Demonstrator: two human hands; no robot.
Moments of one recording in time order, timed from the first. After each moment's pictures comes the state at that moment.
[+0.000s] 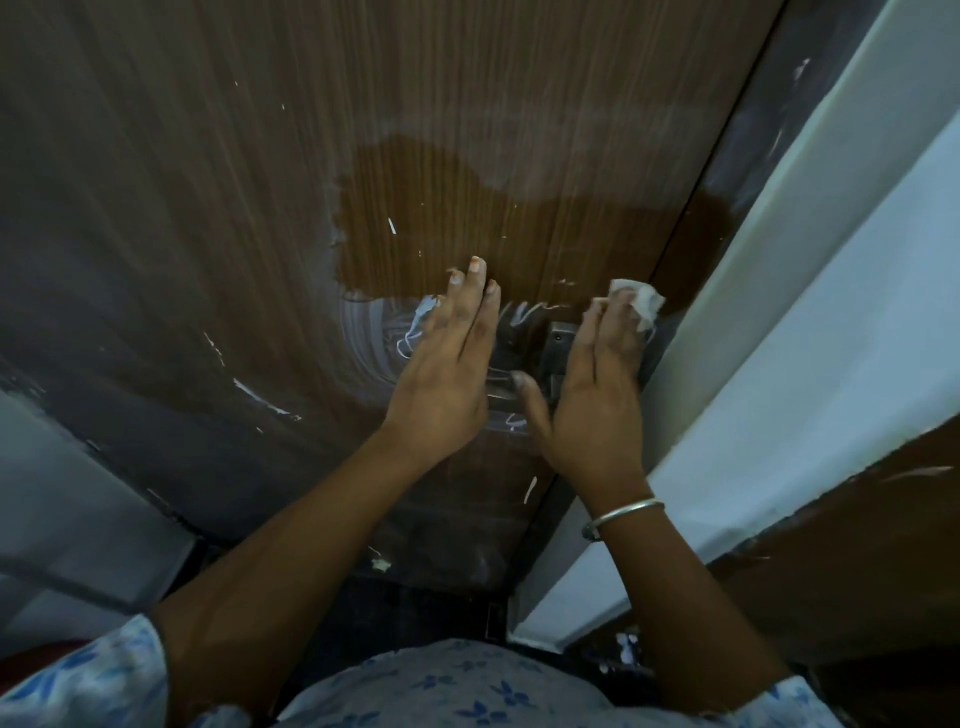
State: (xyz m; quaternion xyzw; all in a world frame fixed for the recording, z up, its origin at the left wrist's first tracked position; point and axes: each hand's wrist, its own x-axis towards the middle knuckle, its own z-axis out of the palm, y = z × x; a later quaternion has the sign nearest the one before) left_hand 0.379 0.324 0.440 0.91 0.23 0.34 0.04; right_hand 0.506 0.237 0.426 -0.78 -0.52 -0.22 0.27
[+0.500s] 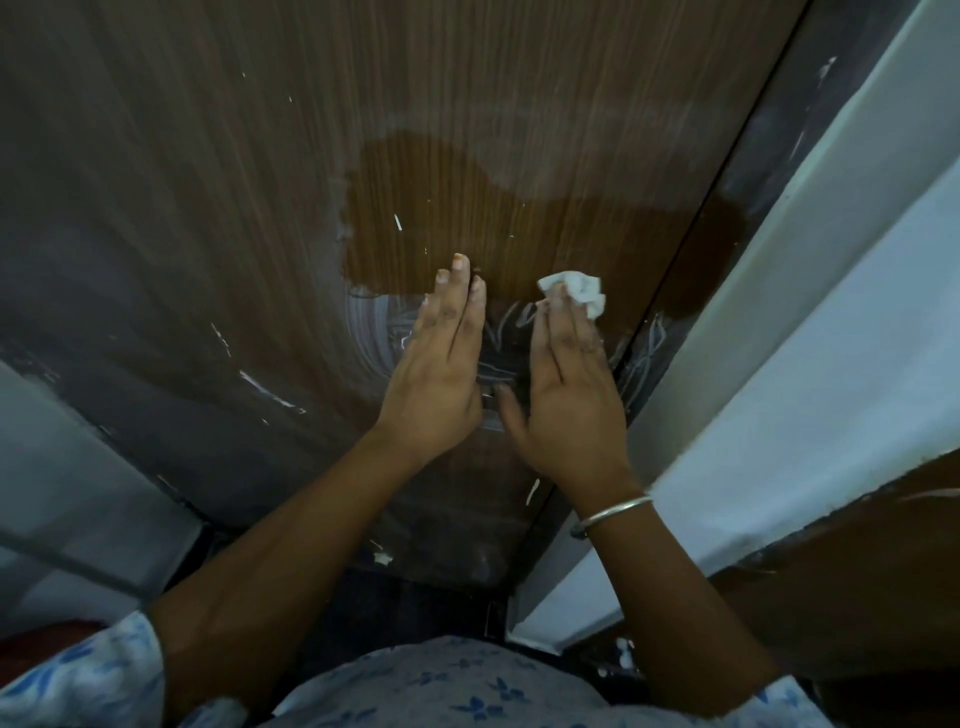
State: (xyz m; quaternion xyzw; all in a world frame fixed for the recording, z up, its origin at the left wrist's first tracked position) left_hand 0.377 0.332 0.430 0.90 0.26 0.35 0.06; right_hand 0.498 0.247 0.431 -0.72 -0.60 -0.23 0.24
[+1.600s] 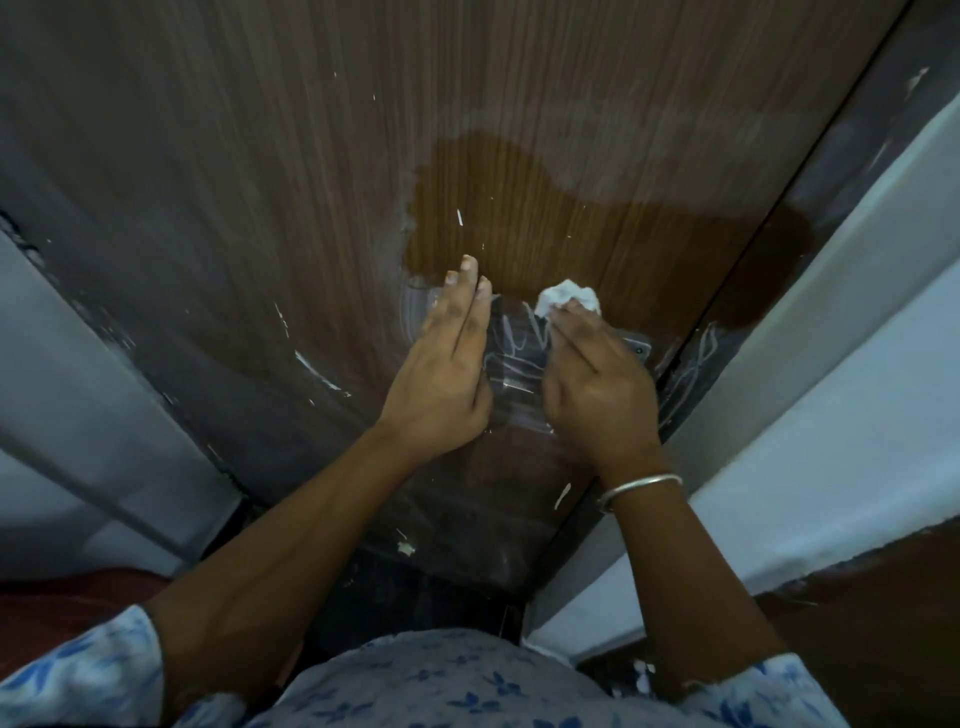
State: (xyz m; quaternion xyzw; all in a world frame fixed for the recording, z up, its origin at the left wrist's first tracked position) left_hand 0.342 0.331 0.434 0.90 0.29 0.32 0.07; right_hand 0.497 0.260 0.440 -0.61 -0.67 -0.31 0.30
